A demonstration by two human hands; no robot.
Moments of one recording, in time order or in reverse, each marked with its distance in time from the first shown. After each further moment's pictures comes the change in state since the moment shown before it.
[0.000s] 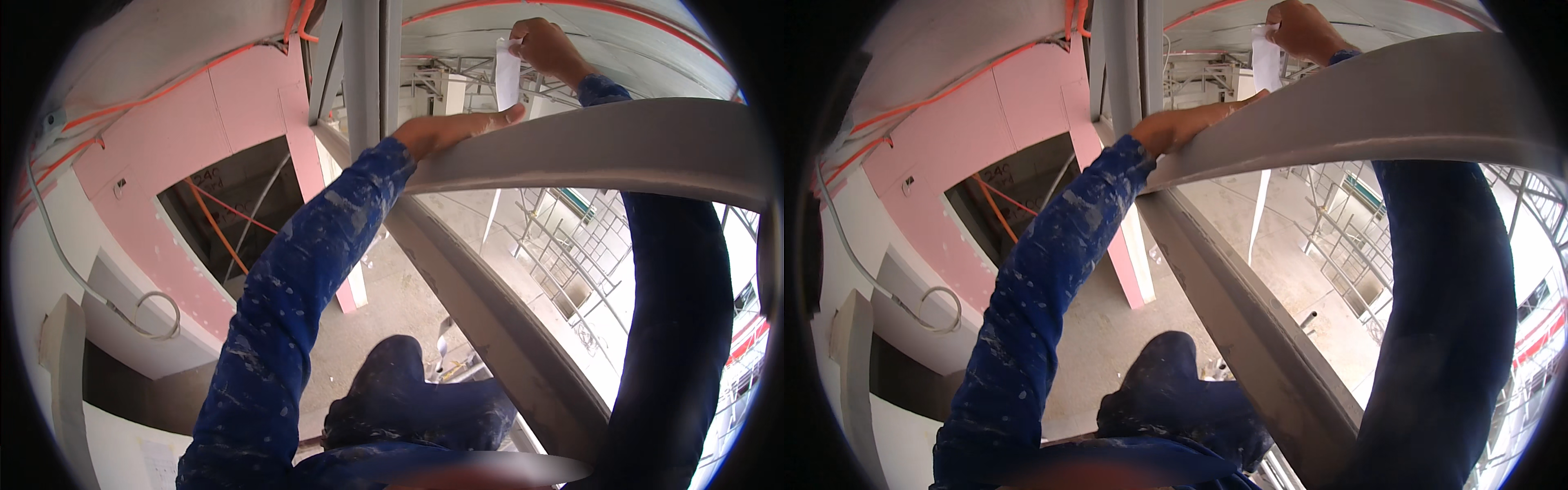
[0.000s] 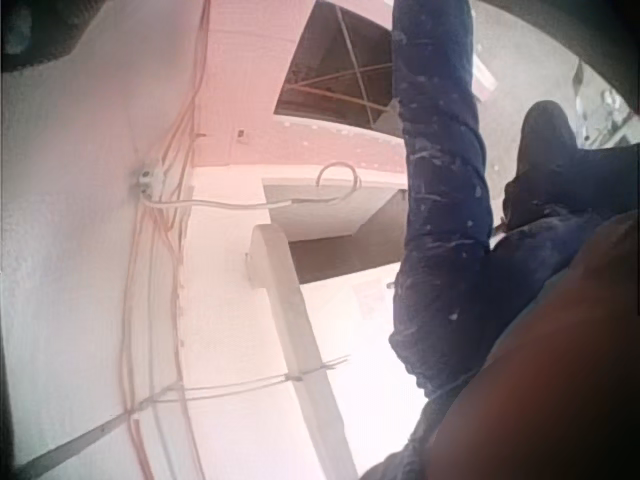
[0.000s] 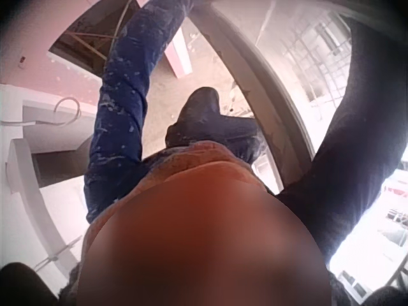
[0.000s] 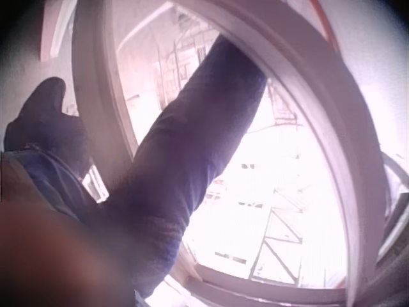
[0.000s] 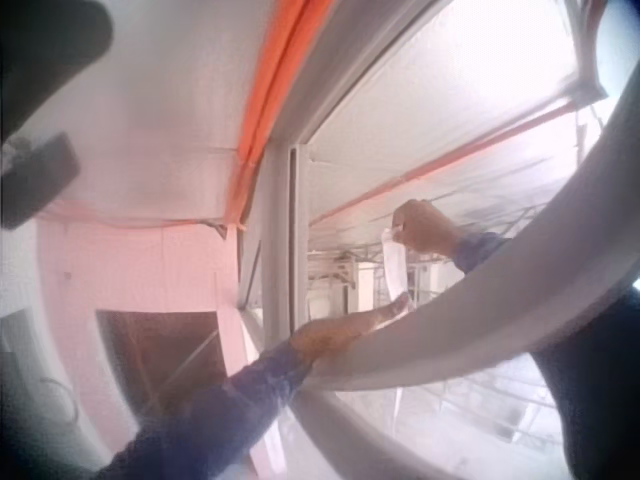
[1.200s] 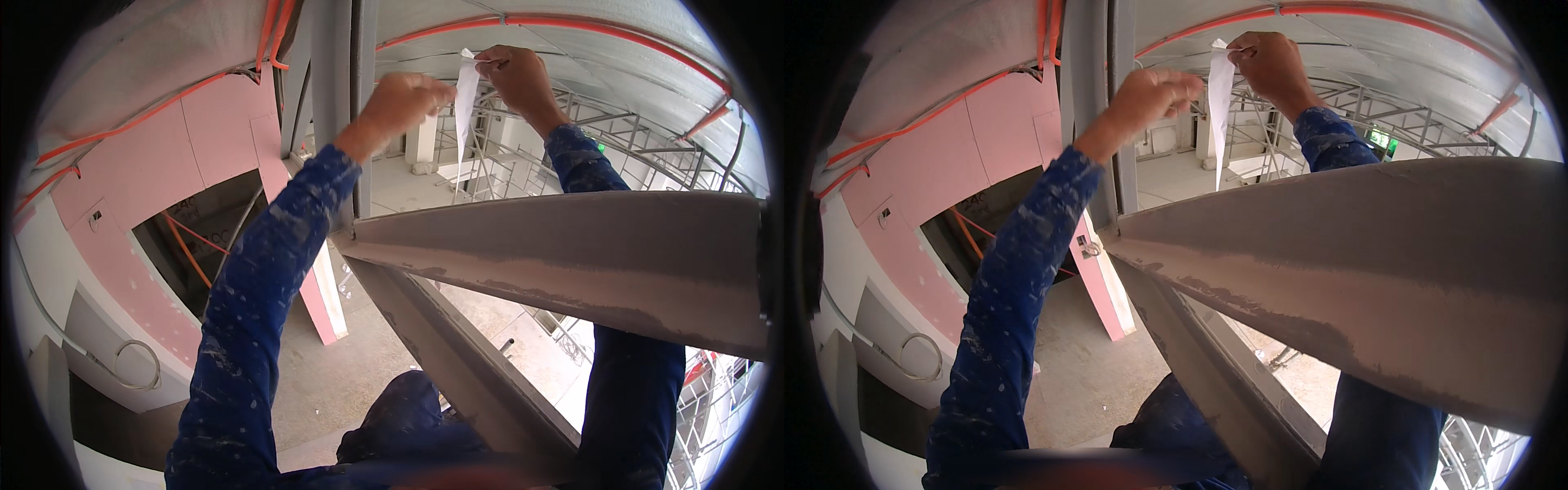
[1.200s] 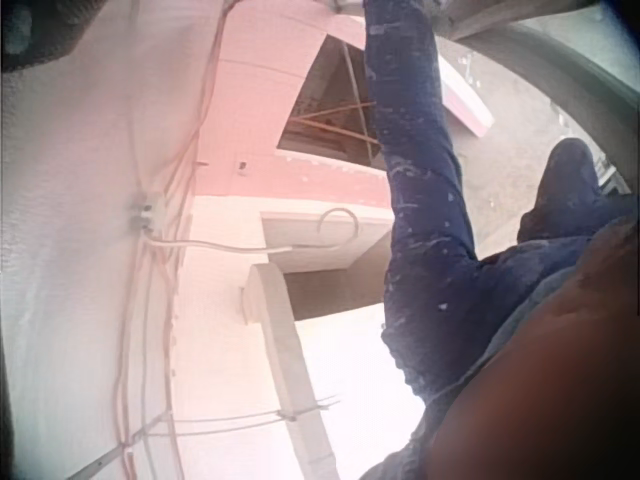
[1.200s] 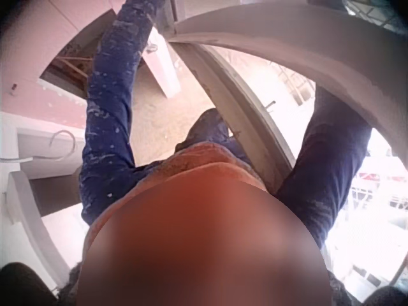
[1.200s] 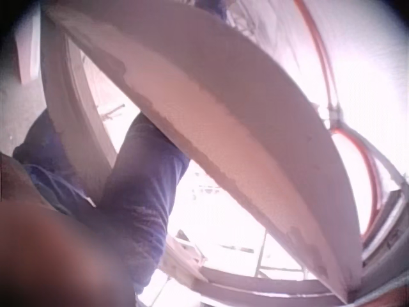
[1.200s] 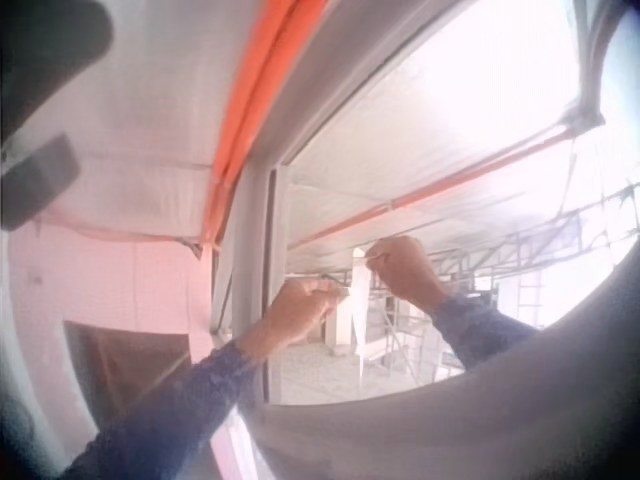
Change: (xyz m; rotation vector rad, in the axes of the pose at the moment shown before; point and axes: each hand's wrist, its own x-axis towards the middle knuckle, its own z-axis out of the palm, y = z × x) left_hand 0.042 -0.005 -0.079 -0.194 0.548 0.206; right_hand 0.014 0.013 0.048 0.317 0.318 -0.047
